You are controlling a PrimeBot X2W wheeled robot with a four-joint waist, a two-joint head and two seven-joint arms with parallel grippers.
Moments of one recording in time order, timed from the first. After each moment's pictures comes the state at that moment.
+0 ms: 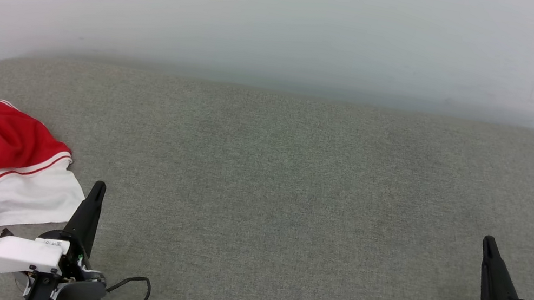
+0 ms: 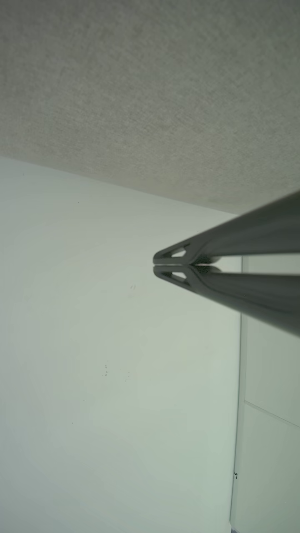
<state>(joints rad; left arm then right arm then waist) -0.11 0.05 0.12 0.25 -1.61 -0.13 0.11 -0.10 -0.05 -0.11 0.25 1.61 0.13 0.11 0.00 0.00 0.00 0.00</state>
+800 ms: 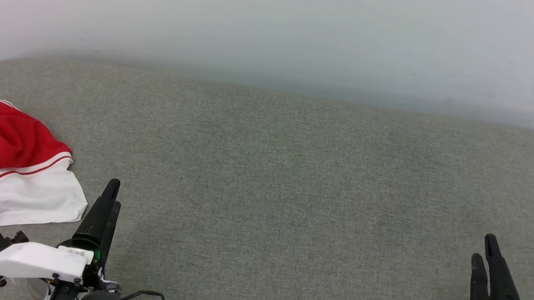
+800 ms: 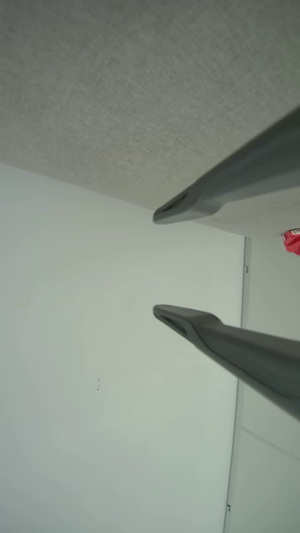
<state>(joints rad) -0.08 0.05 0.04 0.24 -1.53 -0.13 0.06 -0.07 -0.06 -0.08 0.23 1.54 0.13 0.05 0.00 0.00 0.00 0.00</state>
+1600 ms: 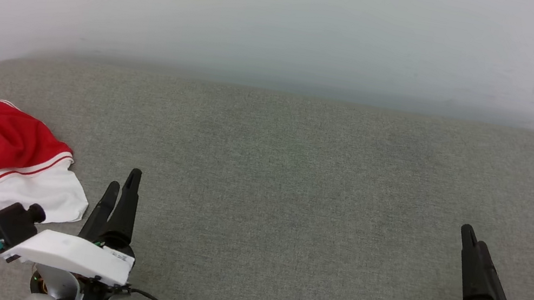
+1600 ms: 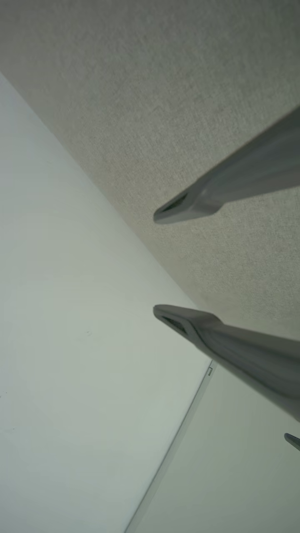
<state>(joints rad) -0.08 0.05 -0.01 0.15 -0.94 -0.11 -0.05 -0.07 -0.08 -0.03 0.17 0.94 0.13 0.00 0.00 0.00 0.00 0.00</state>
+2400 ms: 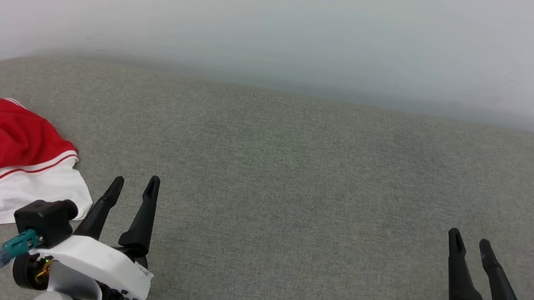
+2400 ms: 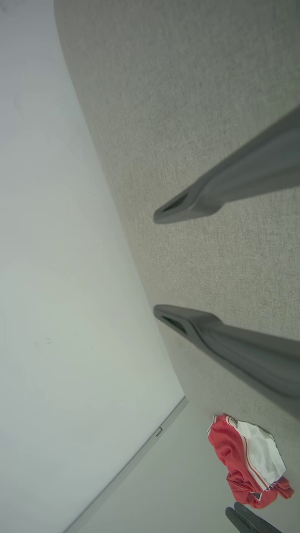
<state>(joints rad) -0.09 0.12 -0.12 0.14 -0.57 -0.06 -0.12 -0.04 -0.06 -0.03 0.08 0.54 0.13 0.03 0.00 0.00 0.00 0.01</state>
